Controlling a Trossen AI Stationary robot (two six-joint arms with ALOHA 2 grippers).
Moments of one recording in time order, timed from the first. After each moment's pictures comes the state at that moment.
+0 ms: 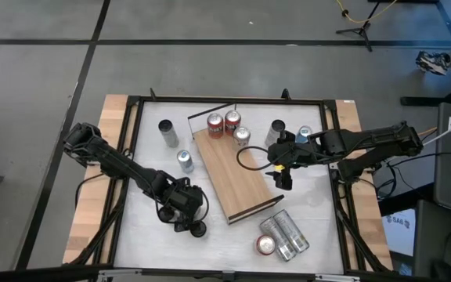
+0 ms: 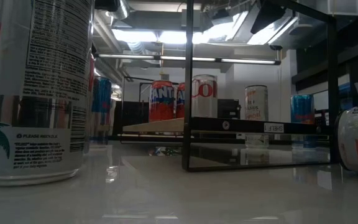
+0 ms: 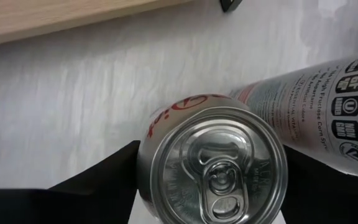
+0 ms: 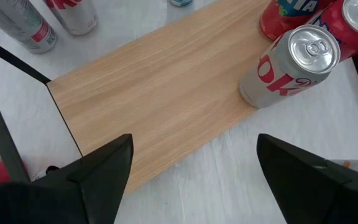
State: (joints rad) left arm -0.45 1.58 1.11 -0.69 -0.07 -0.63; right arm 0.20 1.33 1.35 -0.99 0.21 0.23
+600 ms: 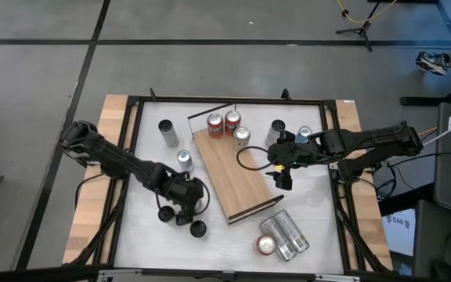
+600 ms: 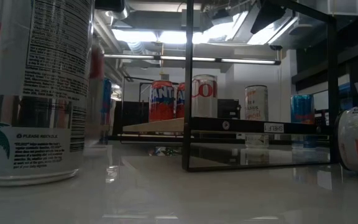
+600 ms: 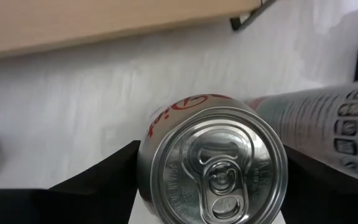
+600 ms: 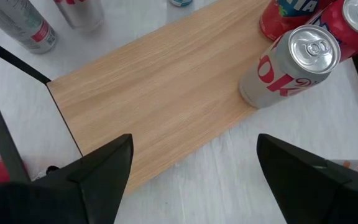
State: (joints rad) left arm -0.39 1.53 1.11 -0.70 -0.04 -0.62; right arm 0.20 1.33 1.35 -0.99 0.21 0.23
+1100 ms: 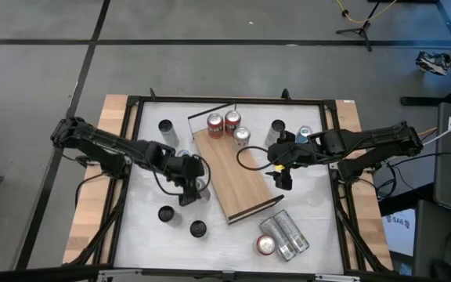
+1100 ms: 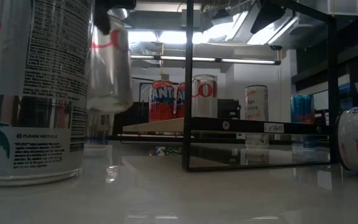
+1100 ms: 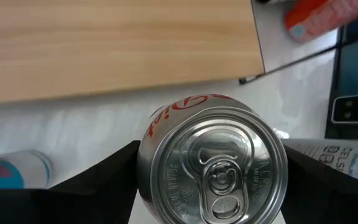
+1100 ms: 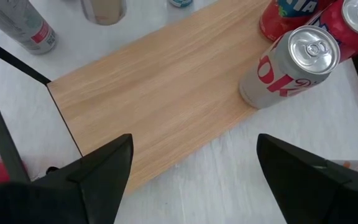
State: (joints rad) left arm -0.21 1.40 1.11 -0.71 0.03 -0.55; right arm 0.20 1.33 1.35 -0.99 0.21 0.23
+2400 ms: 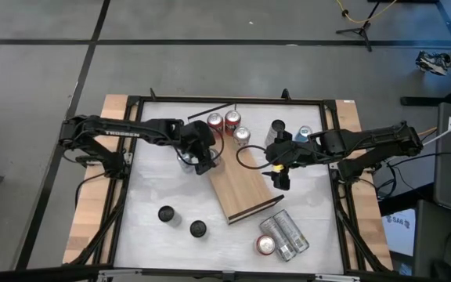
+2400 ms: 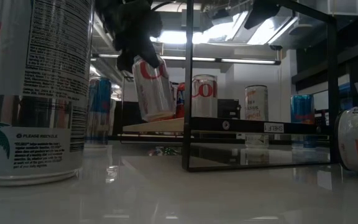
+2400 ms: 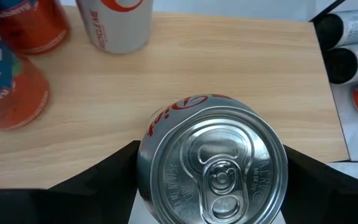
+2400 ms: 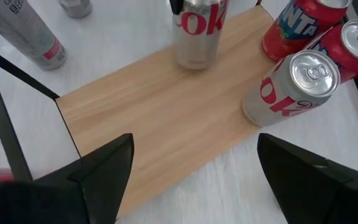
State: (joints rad) left arm 0.13 1.47 1.11 -0.55 0.07 -0.30; right arm 0.20 1.33 1.35 -0.92 0.21 0.20
